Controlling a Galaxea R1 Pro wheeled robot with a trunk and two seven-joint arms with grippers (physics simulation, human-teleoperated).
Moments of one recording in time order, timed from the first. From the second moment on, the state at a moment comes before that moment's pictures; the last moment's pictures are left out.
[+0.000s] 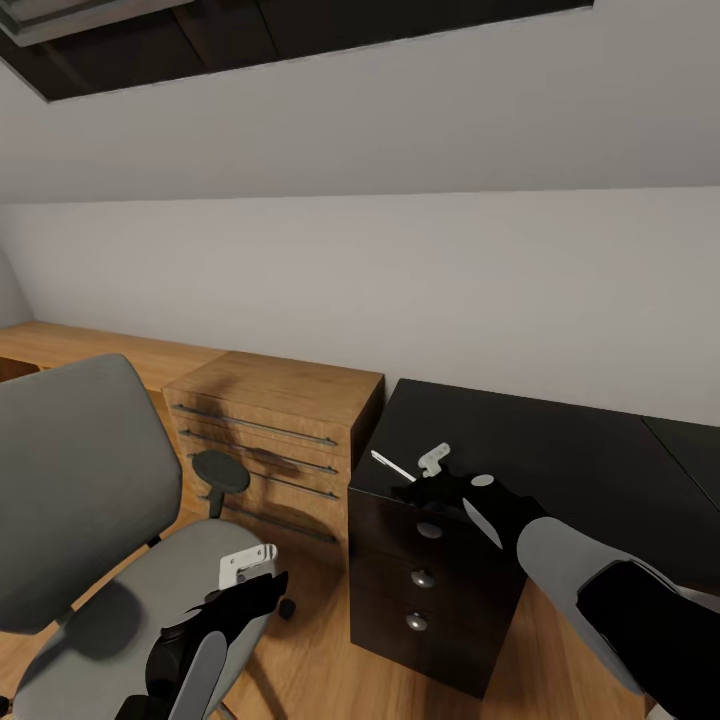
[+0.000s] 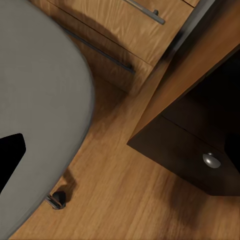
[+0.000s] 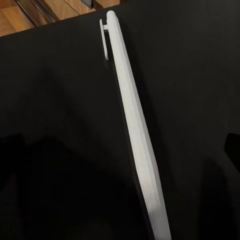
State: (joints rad) left arm -0.11 -0.07 -0.12 -1.58 0.44 0.72 0.40; right arm -1.02 -0.02 0.58 -0.20 -0.24 -0.01 0.43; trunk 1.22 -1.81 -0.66
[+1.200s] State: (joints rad) left arm -0.11 -0.07 -0.12 -1.58 0.44 0.72 0.40; right arm -1.02 -0.01 0.58 -0.21 -0.23 0.00 0.43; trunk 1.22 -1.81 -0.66
